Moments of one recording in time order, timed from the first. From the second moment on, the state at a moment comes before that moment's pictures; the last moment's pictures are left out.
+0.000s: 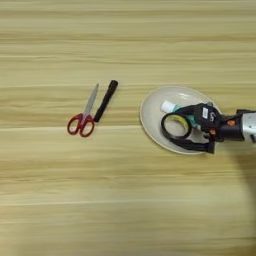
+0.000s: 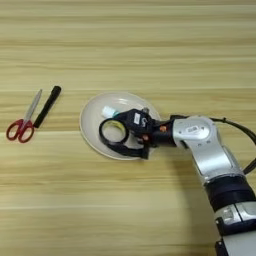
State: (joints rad) arm -0.36 -0.54 0.16 0.41 -0.03 -0.17 1.13
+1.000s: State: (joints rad) arm -0.39 -0.53 0.17 0.47 -0.05 -0.21 1.11
